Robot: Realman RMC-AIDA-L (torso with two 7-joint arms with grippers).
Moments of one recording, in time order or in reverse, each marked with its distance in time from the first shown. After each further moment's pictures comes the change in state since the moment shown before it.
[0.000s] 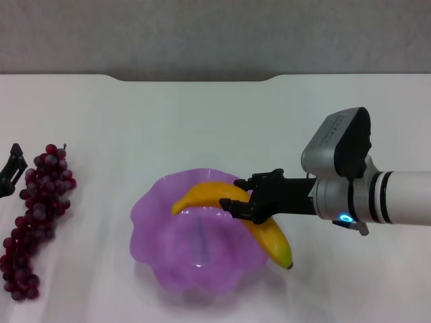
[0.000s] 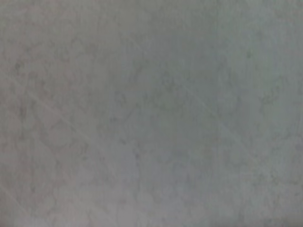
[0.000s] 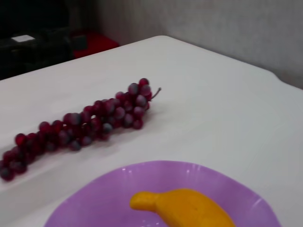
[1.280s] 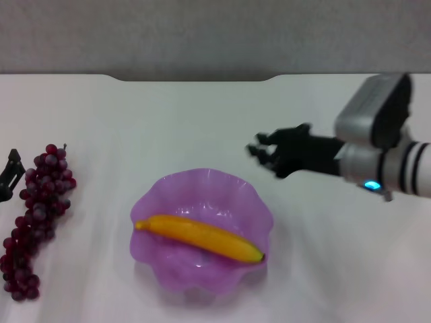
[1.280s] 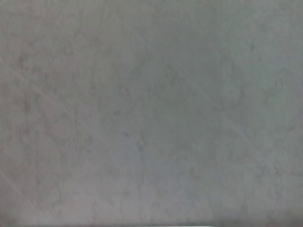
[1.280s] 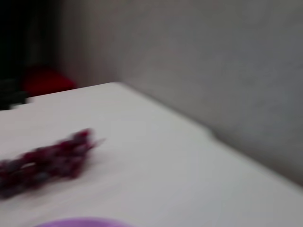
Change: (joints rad) left arm 0.006 0.000 0.001 0.008 0.000 -0.009 0.000; right arm -0.120 -0.017 0.147 -0.235 -0.120 0.043 -0.007
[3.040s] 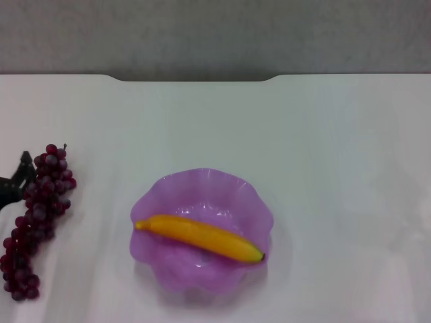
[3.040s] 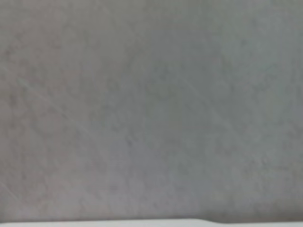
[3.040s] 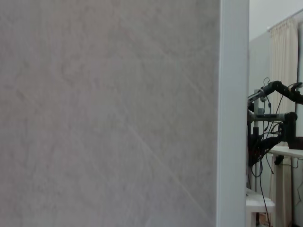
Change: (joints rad) left arm -0.008 0.000 0.032 -0.009 0.000 -0.028 -0.009; right arm -0.261 0.027 0.219 0.577 1.467 -0.431 -1.230
